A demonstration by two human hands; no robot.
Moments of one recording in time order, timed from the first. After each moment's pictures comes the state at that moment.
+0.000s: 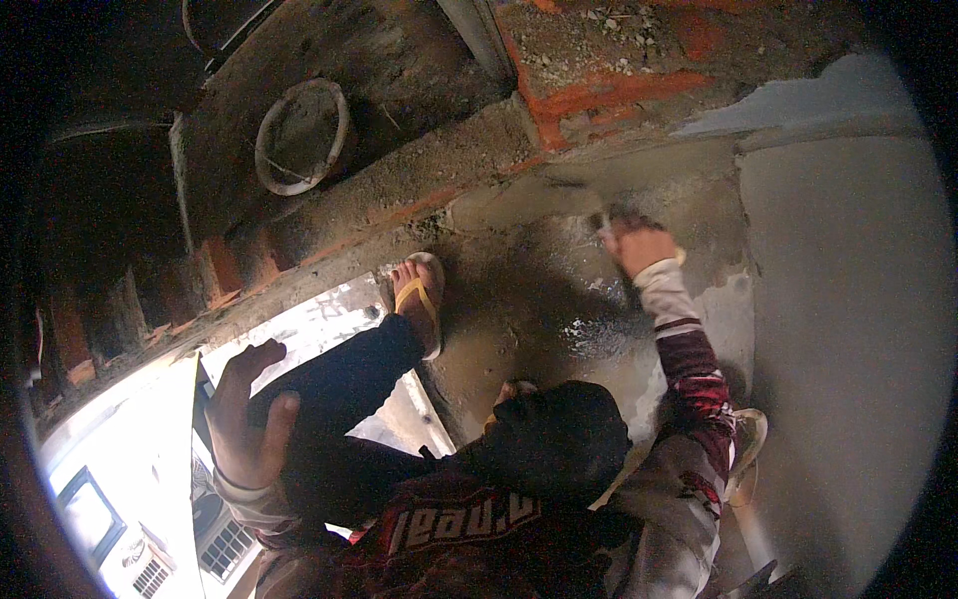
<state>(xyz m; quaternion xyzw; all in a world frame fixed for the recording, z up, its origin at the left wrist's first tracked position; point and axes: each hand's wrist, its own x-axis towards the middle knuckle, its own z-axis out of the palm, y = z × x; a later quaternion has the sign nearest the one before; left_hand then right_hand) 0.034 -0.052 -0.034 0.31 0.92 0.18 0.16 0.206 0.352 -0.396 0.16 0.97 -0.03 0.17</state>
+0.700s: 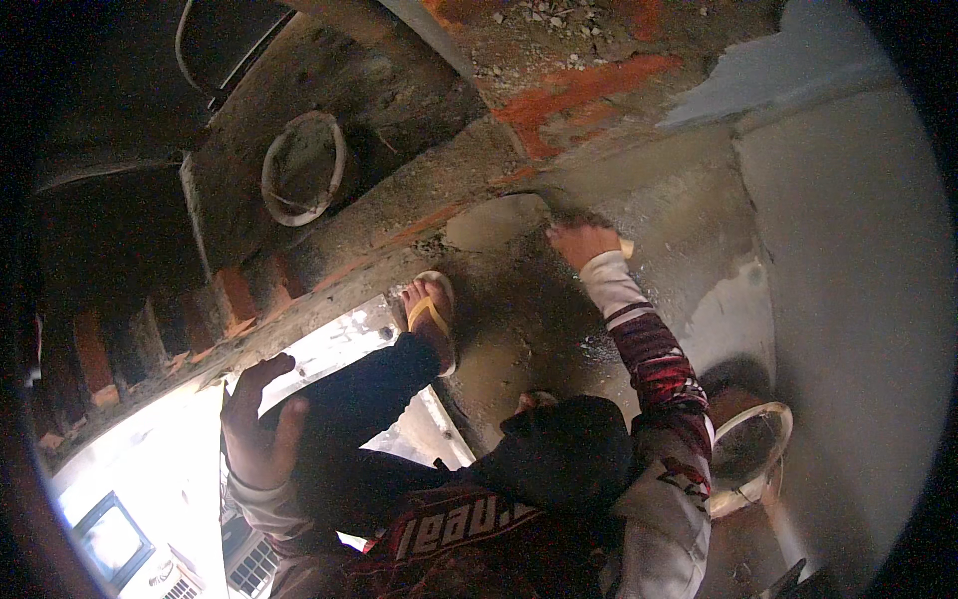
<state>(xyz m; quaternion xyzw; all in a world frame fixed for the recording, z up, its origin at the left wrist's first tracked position) 0.032 -0.043 -0.034 0.30 0.93 0.16 0.15 0.151 0.283 -0.437 0.17 0.97 -0.12 0.13</state>
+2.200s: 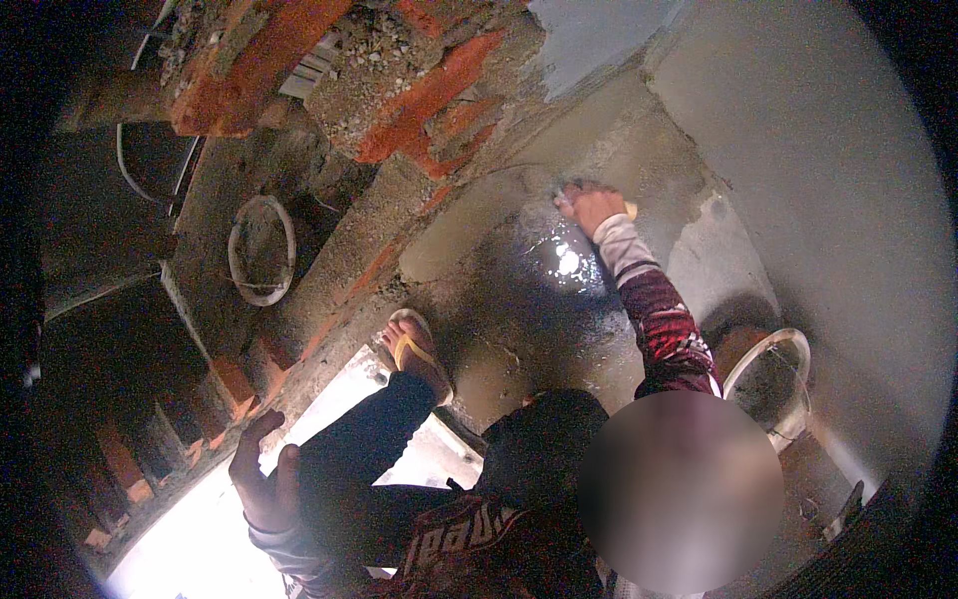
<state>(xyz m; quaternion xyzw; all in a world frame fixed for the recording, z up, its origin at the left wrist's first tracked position) 0.029 -0.030 -0.041 0.34 0.91 0.13 0.18 0.220 0.372 -0.463 0.33 0.93 -0.13 0.08</state>
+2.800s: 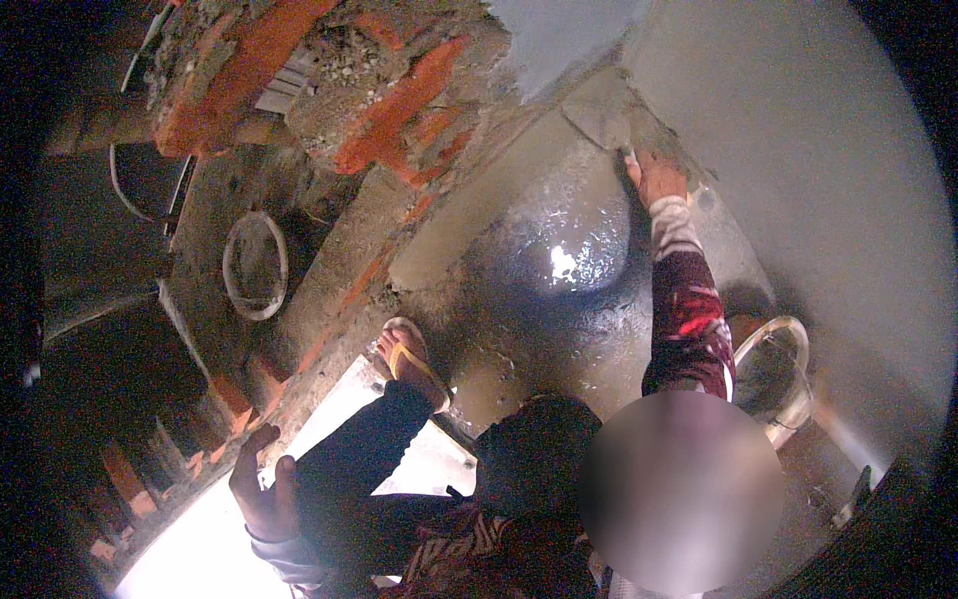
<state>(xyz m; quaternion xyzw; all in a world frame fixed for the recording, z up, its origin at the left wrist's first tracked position) 0.035 -0.033 -0.044 0.34 0.91 0.15 0.16 0.301 0.465 -0.432 0.50 0.87 -0.04 0.03</state>
